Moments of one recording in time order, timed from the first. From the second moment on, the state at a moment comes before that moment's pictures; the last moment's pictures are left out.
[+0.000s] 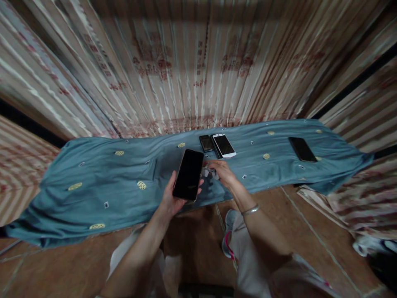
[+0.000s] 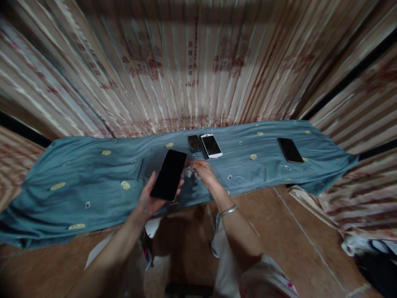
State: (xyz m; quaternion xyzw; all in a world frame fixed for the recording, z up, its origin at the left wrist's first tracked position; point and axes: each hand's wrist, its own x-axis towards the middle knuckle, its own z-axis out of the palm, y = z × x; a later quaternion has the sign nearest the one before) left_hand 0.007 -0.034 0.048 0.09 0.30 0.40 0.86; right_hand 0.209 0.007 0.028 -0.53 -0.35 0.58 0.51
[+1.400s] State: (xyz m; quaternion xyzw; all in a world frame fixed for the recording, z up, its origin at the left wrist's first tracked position) left_hand 0.022 -0.034 0.043 0.09 0.38 0.41 0.83; right_hand 0.221 -0.003 0.042 -0.45 -0.47 0.51 0.57
